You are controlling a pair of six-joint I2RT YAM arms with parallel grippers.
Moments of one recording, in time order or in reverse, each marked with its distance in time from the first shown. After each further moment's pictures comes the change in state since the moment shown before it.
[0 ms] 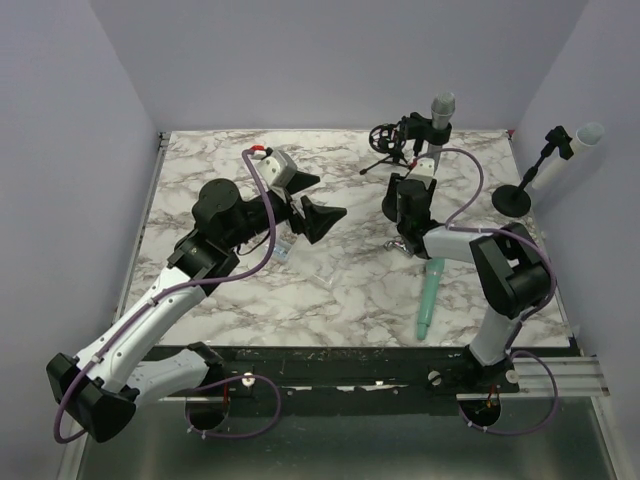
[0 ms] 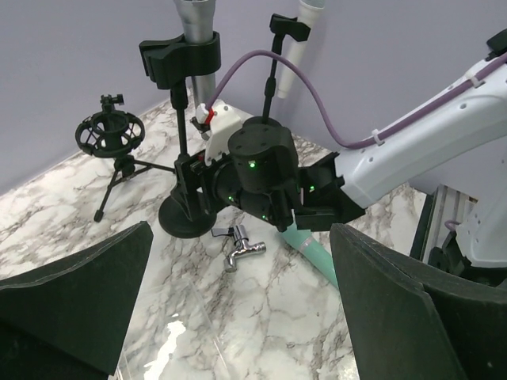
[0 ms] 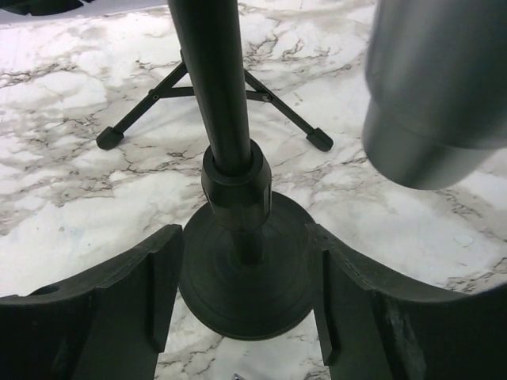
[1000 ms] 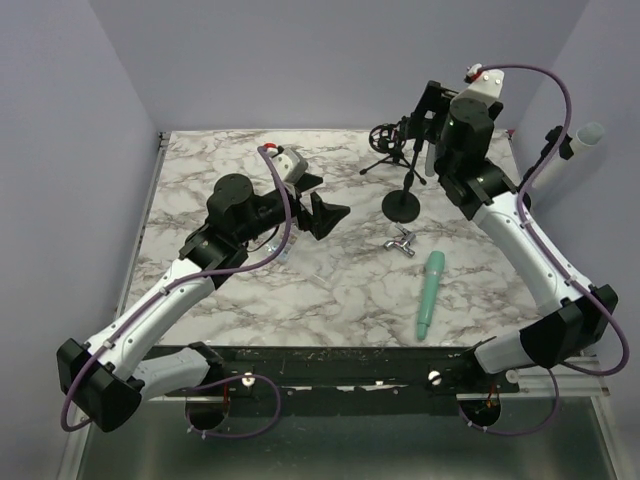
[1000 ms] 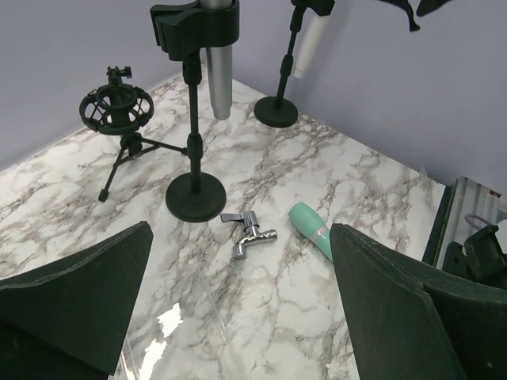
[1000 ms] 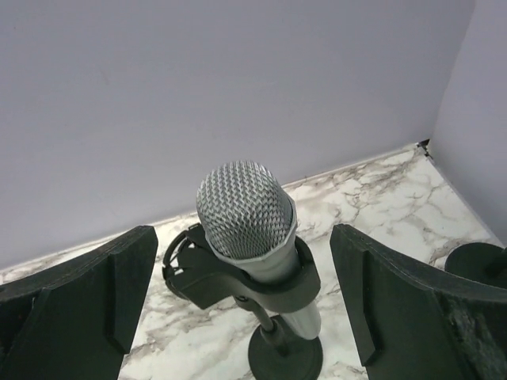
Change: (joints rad) left arm -0.003 0.068 0.000 -0.001 -0.034 0.011; right arm 0.000 -0.377 0.580 -0.679 0.061 0.010
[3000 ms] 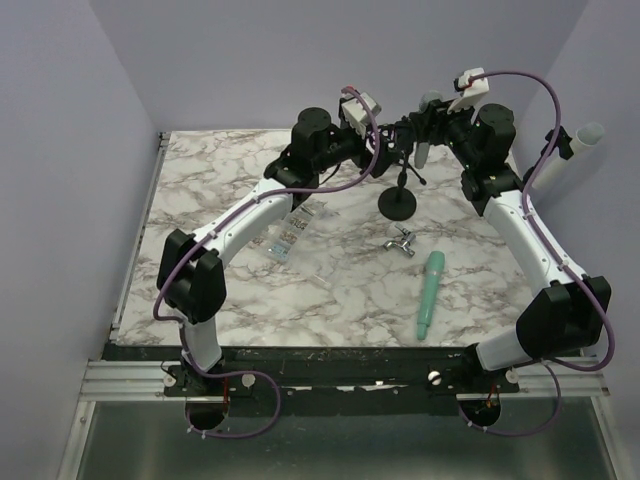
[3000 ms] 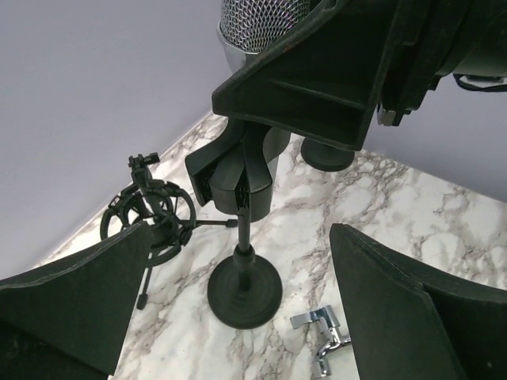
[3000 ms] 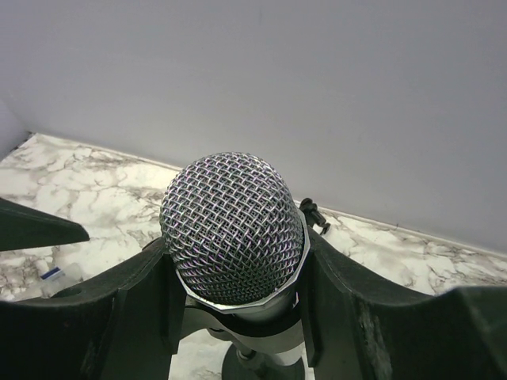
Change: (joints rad) left arm -0.003 0.727 0.613 0.117 0.027 0.108; right arm -0.232 0.048 -0.115 0.204 -0.803 -0.177
